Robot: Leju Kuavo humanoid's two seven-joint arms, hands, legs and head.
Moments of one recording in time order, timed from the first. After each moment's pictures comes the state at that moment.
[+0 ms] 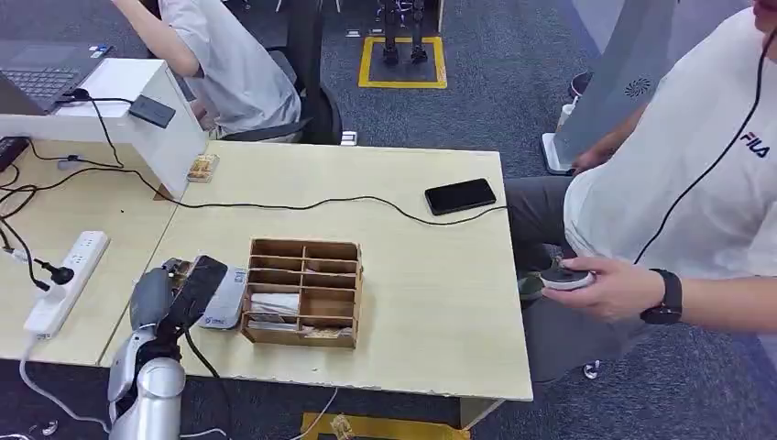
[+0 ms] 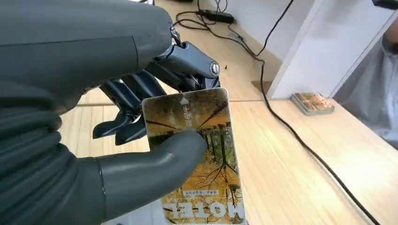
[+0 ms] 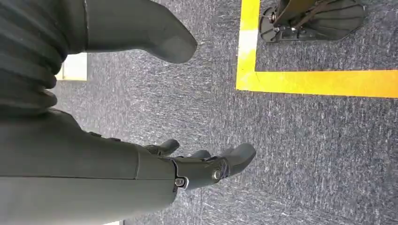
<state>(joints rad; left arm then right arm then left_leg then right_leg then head) -0.10 -0.17 0.38 -1.54 -0.98 0.04 -0.05 -0.09 0.08 -1.21 -0.26 1.52 -0.05 -0.09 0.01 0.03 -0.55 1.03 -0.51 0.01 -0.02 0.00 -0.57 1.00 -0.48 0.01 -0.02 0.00</state>
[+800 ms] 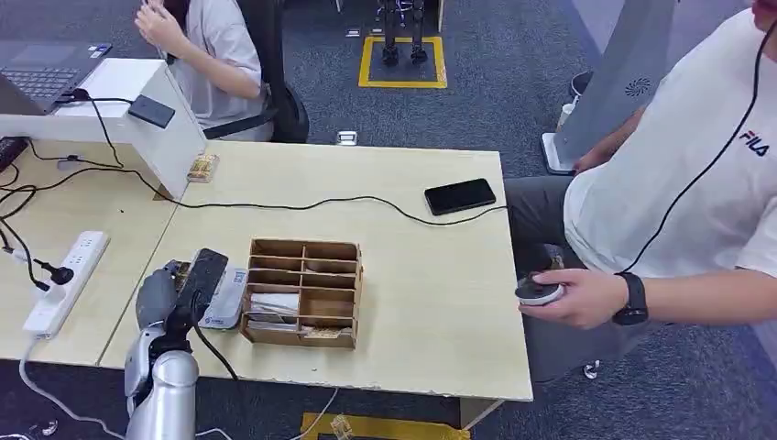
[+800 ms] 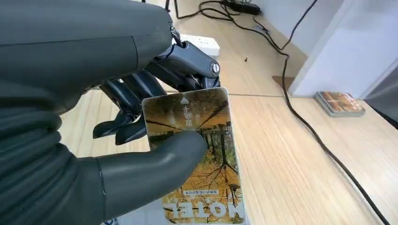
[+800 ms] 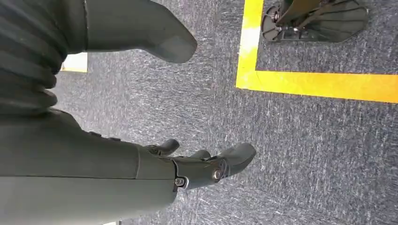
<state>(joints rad) -0.16 -0.24 0.46 -1.45 -1.04 0.11 -0.01 -0.09 0.08 -1.19 -0.26 1.54 -0.04 -0.09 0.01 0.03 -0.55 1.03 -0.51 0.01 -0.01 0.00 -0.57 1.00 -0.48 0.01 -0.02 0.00</state>
